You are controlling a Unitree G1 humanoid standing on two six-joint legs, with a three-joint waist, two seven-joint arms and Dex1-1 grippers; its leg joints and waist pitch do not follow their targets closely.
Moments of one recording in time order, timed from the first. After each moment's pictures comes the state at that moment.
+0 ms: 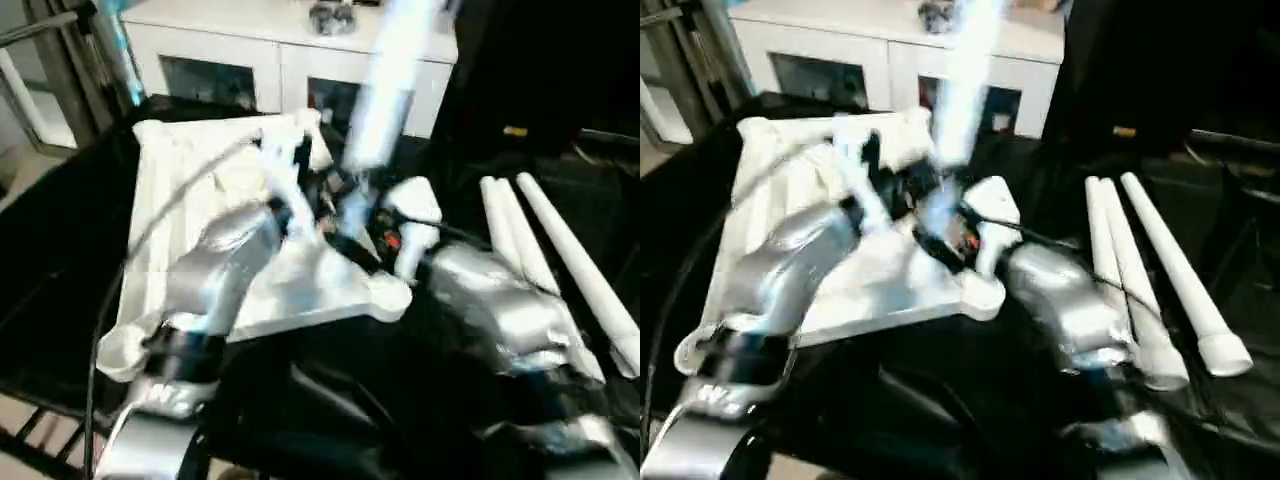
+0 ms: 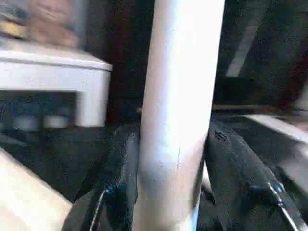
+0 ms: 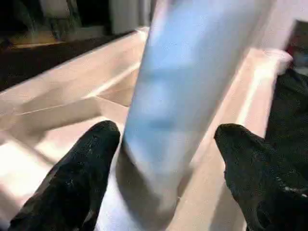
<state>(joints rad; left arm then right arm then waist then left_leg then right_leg) -0.66 0.07 -0.06 0.13 -0.34 0.41 -0.40 -0.49 -0.18 0.16 0.13 0.22 0.47 0.48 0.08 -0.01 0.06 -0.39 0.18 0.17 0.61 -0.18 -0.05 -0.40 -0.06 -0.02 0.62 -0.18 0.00</state>
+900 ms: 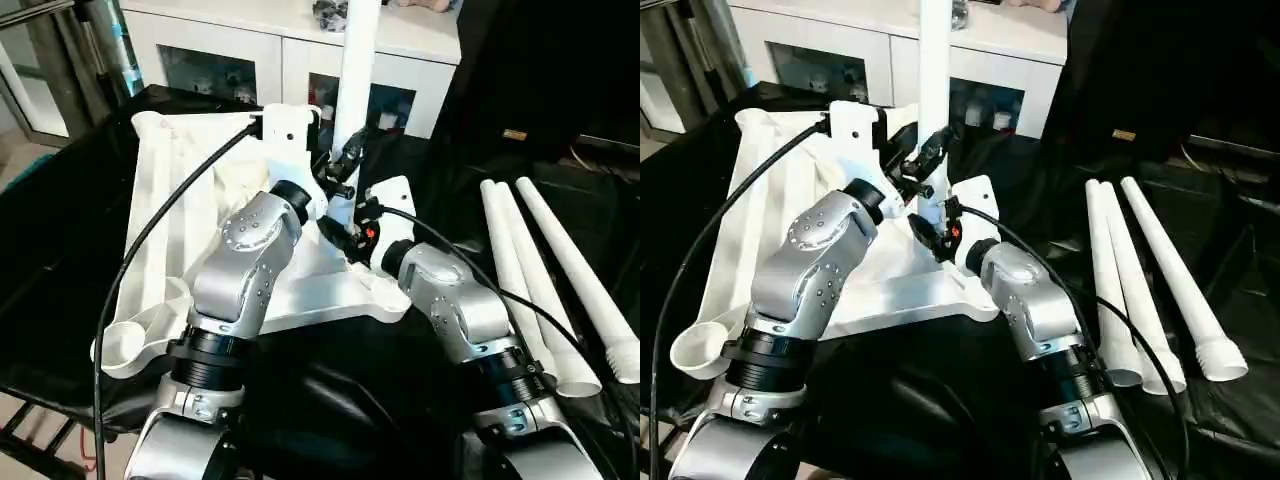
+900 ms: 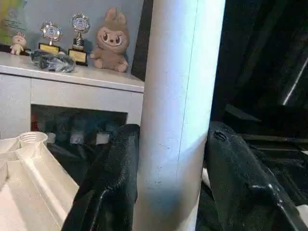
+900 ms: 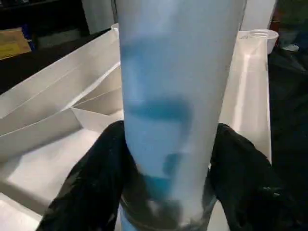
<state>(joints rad) -0.64 -0.03 -0.06 0.08 -0.26 0.36 -0.22 -0.55 -0.06 0.12 0.30 0.22 0.40 0.39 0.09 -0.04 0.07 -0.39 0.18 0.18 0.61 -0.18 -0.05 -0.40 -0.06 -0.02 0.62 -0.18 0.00</state>
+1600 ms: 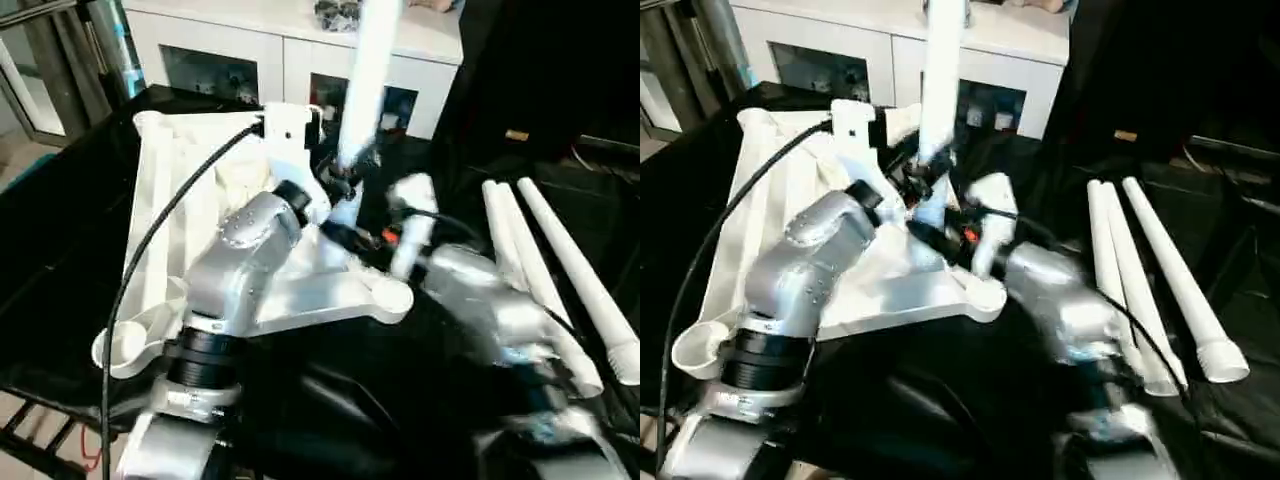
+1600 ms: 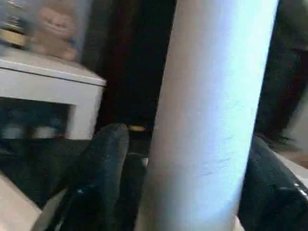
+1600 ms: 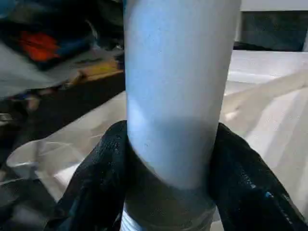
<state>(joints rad) -0.64 0.04 -0.02 0.05 -0.47 0.50 -0.48 -0.47 -0.23 0.08 0.15 0.46 0.47 0.83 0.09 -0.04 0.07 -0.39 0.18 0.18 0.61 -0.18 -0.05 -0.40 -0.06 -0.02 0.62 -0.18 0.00</state>
